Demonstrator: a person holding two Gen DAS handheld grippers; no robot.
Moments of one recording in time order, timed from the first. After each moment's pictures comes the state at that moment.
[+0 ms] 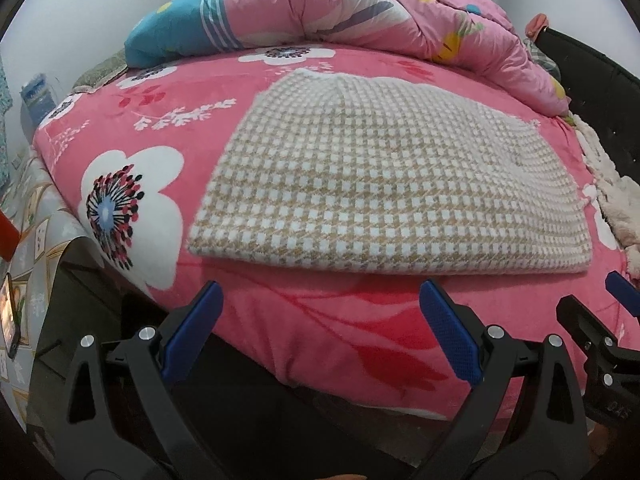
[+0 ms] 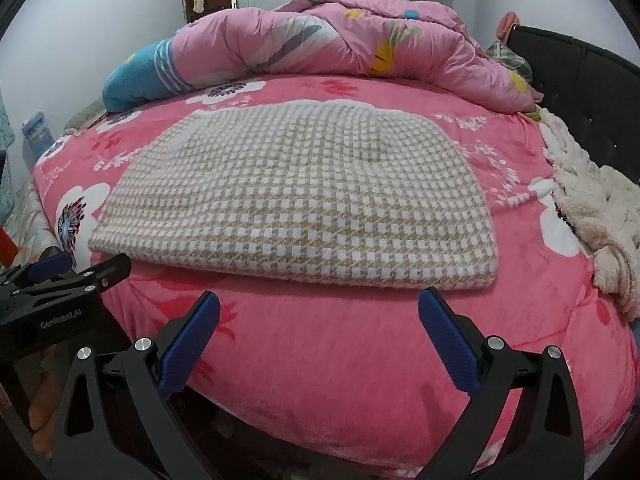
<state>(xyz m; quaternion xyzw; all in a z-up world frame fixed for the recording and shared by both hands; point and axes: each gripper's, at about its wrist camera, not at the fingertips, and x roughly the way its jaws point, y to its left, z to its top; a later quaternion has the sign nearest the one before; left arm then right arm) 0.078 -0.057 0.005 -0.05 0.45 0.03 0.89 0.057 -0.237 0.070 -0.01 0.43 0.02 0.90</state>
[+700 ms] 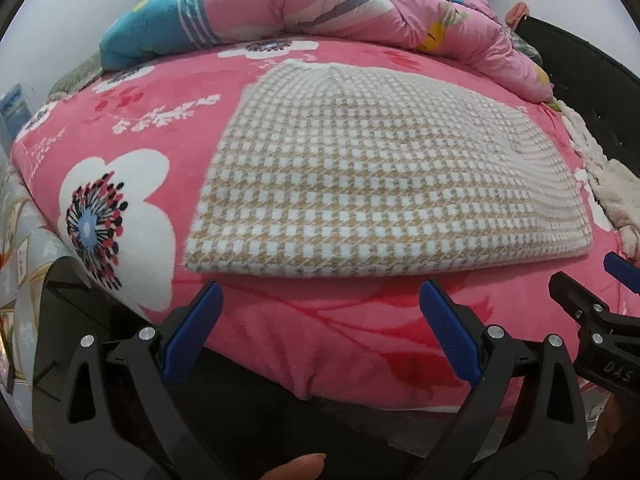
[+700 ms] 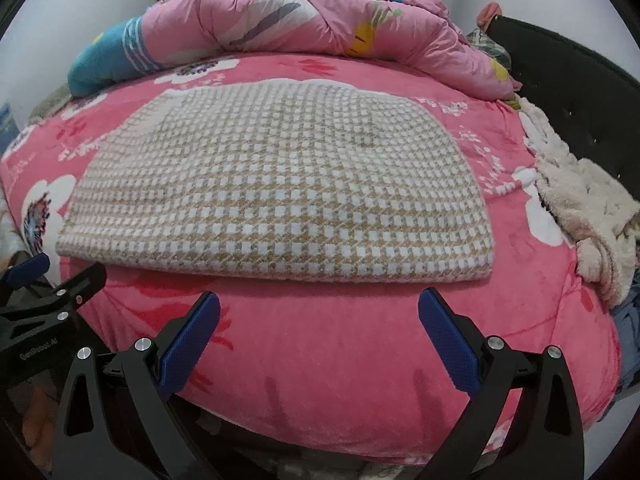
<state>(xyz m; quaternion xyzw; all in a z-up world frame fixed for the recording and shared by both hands) 0.095 -0.028 -0.012 -0.04 0.46 -0.01 0.89 0.079 -0.205 0.059 -0.04 0.46 -0.04 0.88</state>
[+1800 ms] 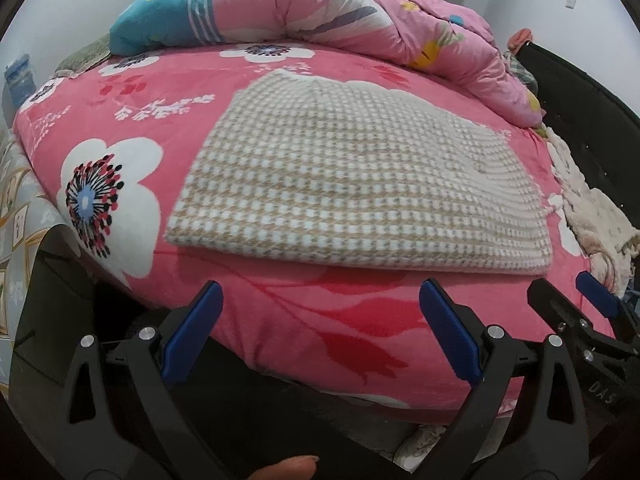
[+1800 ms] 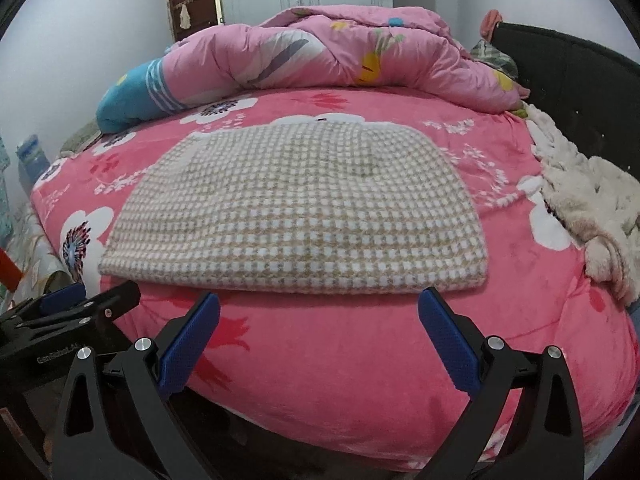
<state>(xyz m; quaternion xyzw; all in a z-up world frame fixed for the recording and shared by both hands) 0.067 -0.060 0.017 -0.09 0.44 -0.01 0.89 0.049 -0.240 0.088 0.02 0.41 0.01 0.91</state>
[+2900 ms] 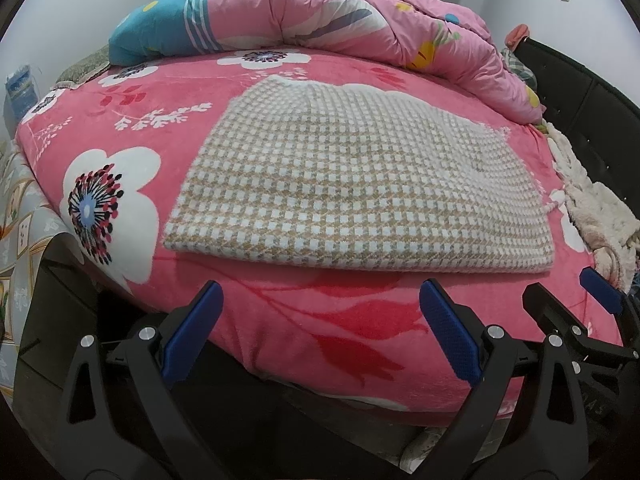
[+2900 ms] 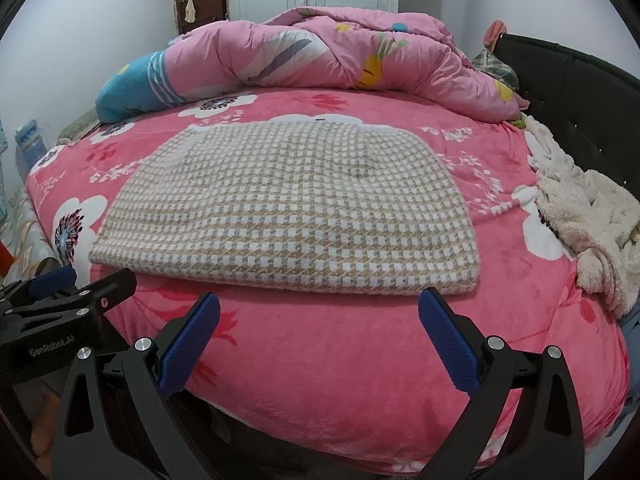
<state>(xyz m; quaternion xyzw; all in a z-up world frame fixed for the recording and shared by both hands) 0.067 -0.064 0.019 -0.08 0.44 -0.01 0.90 0.047 -0.238 0.088 -0.01 0.41 0.00 0.91</state>
